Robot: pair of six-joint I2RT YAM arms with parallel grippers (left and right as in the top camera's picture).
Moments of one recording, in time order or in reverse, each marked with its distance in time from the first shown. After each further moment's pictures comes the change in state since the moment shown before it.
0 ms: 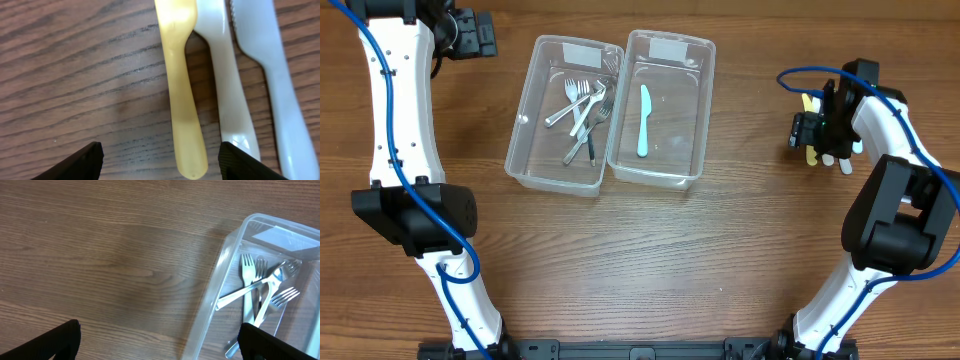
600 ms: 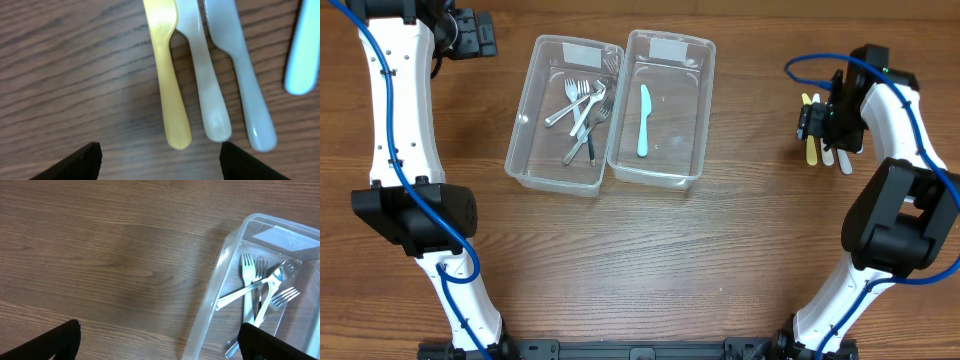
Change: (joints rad) left arm 0.000 0.000 0.000 0.000 0.000 0.000; right arm 0.001 0.000 0.114 -0.150 0.045 0.014
